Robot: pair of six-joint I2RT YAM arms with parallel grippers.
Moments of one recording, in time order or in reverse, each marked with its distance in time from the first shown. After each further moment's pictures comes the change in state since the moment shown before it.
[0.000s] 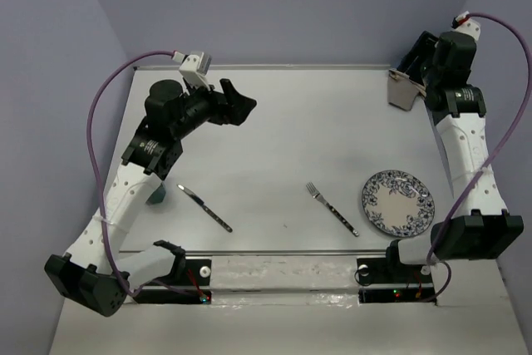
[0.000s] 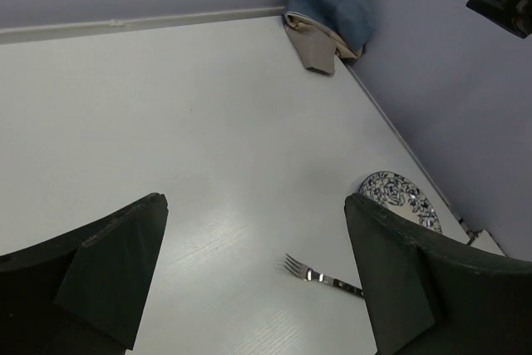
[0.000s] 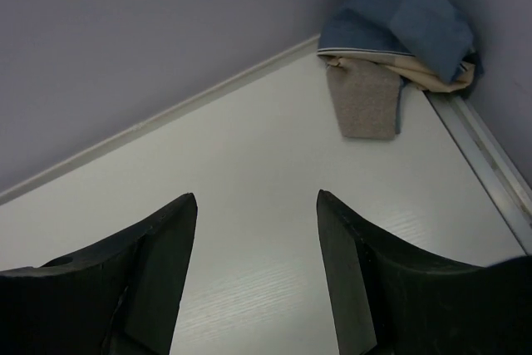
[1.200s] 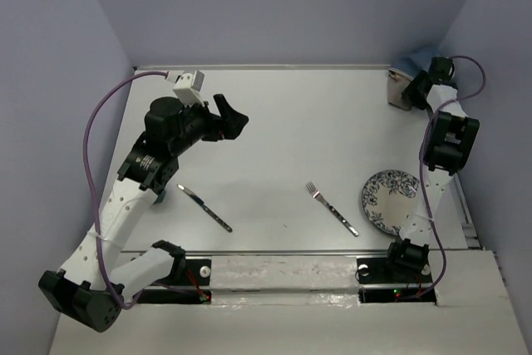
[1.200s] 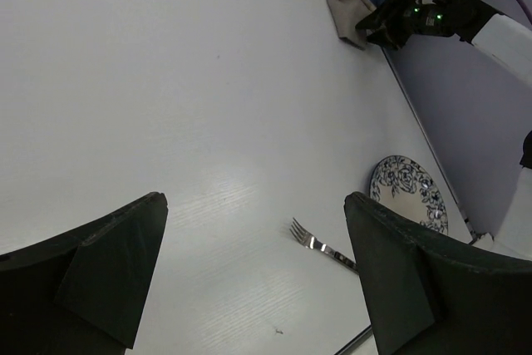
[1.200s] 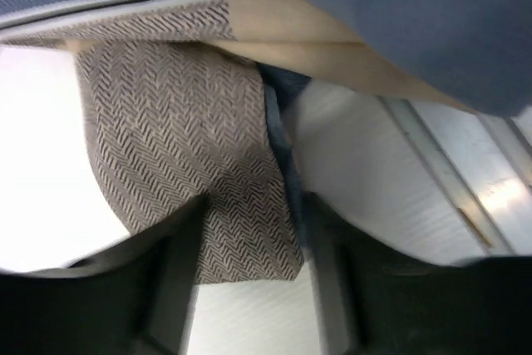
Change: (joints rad) left arm -0.013 -0.107 -0.116 -0.105 -0.101 -0.076; right arm -0.317 1.071 0.462 0.079 -0.230 0.057
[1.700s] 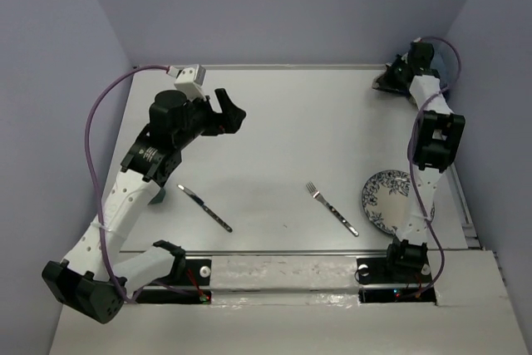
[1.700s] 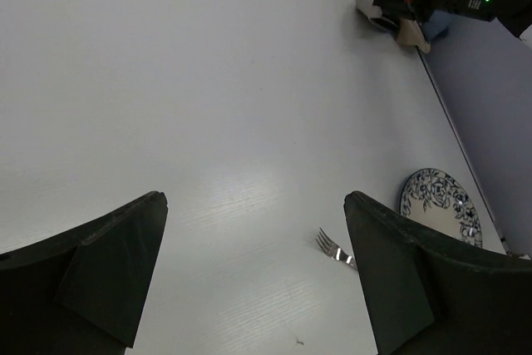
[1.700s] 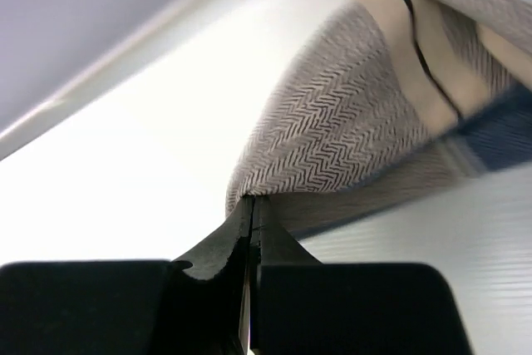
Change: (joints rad) left arm 0.000 0.060 0.043 -0.034 -0.076 0.033; right arm 0.101 0.024 0.112 0.014 -0.265 0.029
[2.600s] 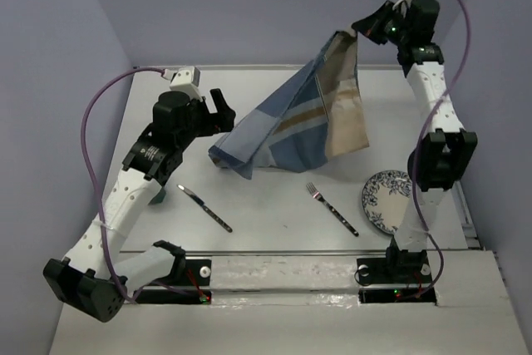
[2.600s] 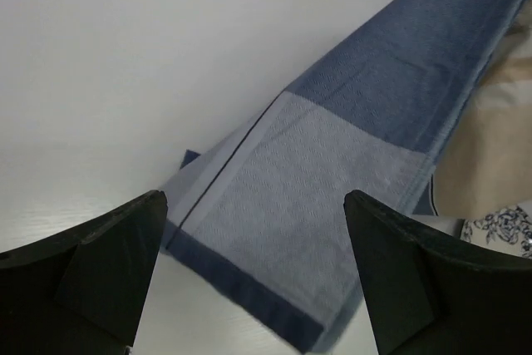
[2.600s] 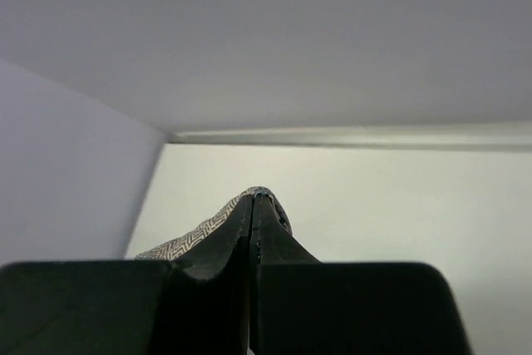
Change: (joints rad) left arm 0.000 0.009 0.035 -0.063 -0.182 0.020; right arm 0.208 -0.514 -0.028 0.204 -0.228 0.129
